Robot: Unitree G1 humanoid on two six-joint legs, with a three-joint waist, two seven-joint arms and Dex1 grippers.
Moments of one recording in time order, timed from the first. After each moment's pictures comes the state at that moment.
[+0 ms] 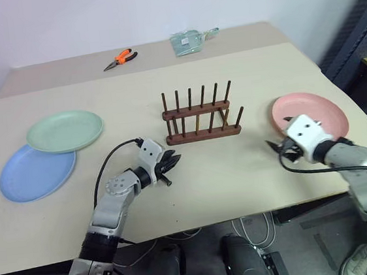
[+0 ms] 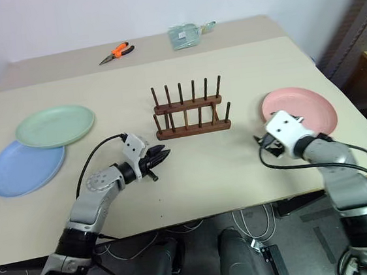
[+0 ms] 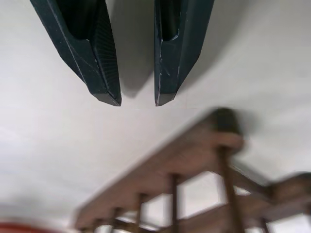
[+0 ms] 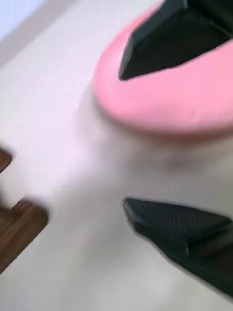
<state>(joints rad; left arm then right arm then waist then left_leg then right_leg) -0.25 0.31 -0.17 0.01 -0.23 0.32 -0.69 -0.08 -0.77 -0.14 -0.18 -0.04 0.32 0.57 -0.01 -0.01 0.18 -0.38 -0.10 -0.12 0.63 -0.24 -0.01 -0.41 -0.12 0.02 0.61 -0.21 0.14</state>
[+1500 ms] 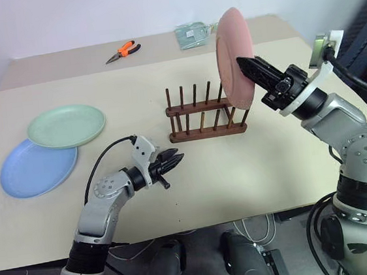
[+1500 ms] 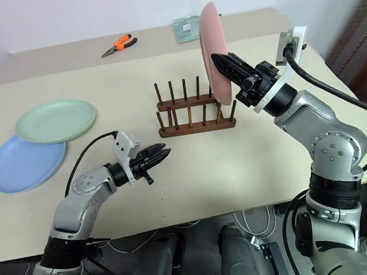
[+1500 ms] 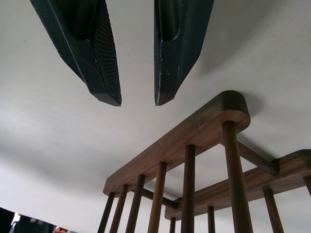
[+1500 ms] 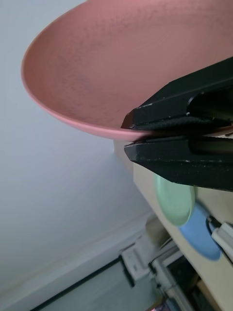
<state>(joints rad) -0.22 0.35 -0.11 -0.17 -0.32 0.41 -0.72 -0.54 -0.44 -0.34 -0.30 1.11 0.82 0.37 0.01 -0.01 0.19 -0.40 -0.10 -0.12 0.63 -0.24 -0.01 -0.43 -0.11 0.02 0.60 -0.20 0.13</state>
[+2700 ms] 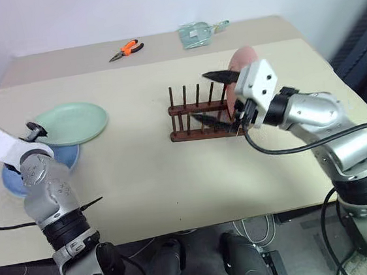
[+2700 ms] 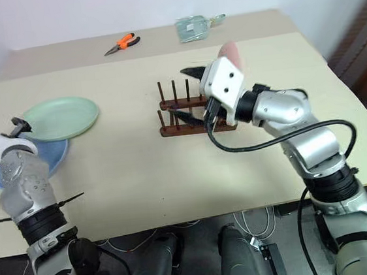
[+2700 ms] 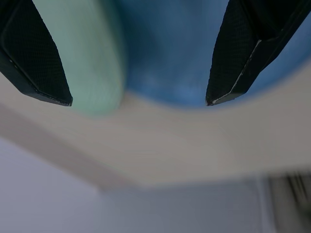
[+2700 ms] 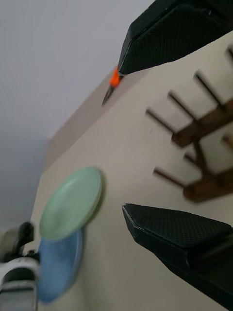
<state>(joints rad) -0.52 0.17 0.69 -0.02 -0.38 0.52 0.40 -0.59 -0.64 0.15 -0.38 0.38 0.41 0.70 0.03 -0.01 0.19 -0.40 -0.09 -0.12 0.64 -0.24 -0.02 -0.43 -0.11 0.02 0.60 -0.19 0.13</state>
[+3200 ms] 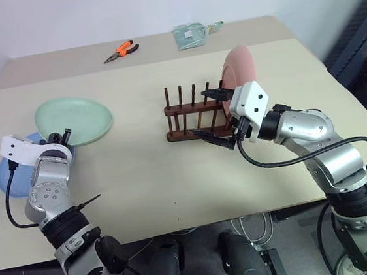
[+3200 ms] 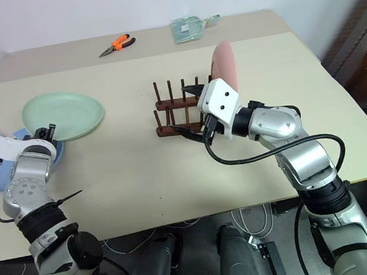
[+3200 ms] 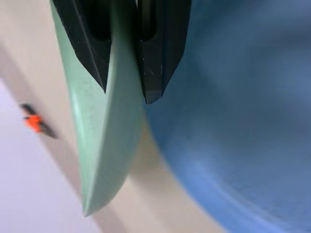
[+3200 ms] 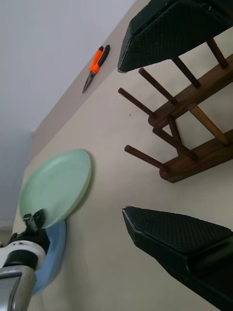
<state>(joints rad) -0.54 0.16 0.77 0.03 -0.73 0.60 0.28 -0.51 -0.61 0.15 -0.39 0.32 0.41 0.70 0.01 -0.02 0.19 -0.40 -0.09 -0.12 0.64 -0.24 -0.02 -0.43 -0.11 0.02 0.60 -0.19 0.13</state>
